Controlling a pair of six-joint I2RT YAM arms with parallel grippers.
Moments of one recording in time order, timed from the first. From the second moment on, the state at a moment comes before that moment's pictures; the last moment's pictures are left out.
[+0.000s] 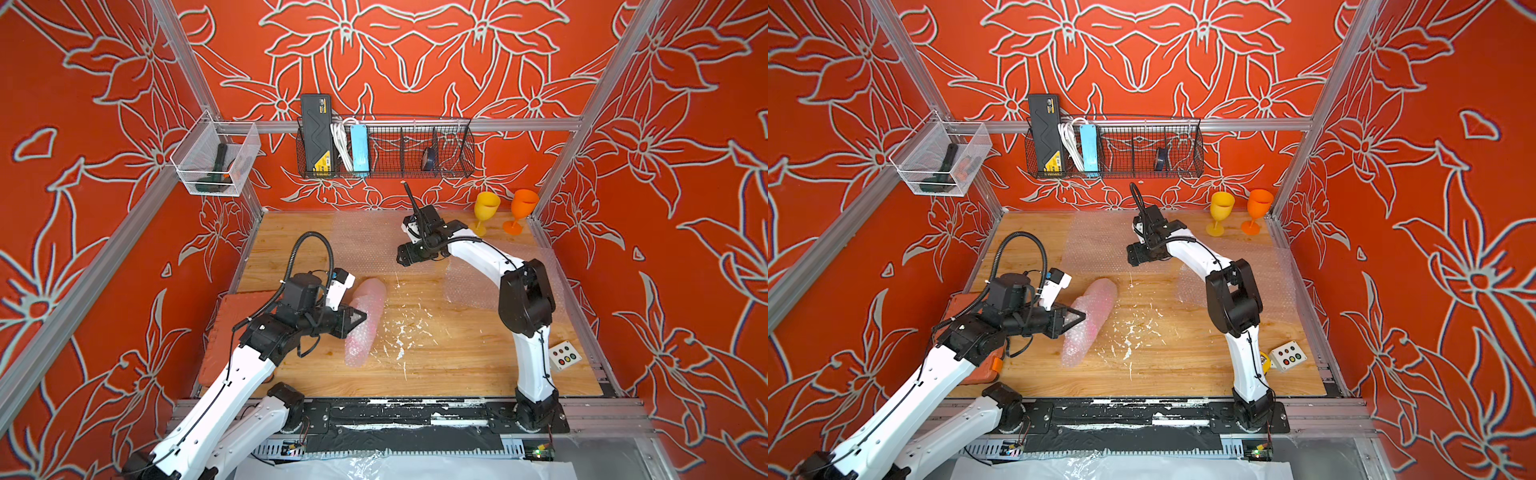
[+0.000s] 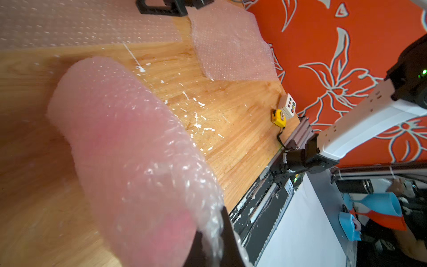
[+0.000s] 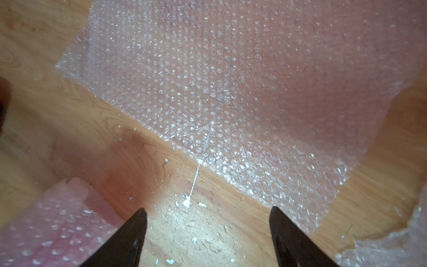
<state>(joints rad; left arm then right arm) -0.44 0.82 0.78 -0.66 0.56 -0.36 0.54 2.08 1.78 -0.73 -0.21 0.12</state>
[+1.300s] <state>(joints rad) -0.75 1.05 0.68 -0.32 0.24 -0.61 0.54 1.75 1.24 -0.62 -0.33 0.18</state>
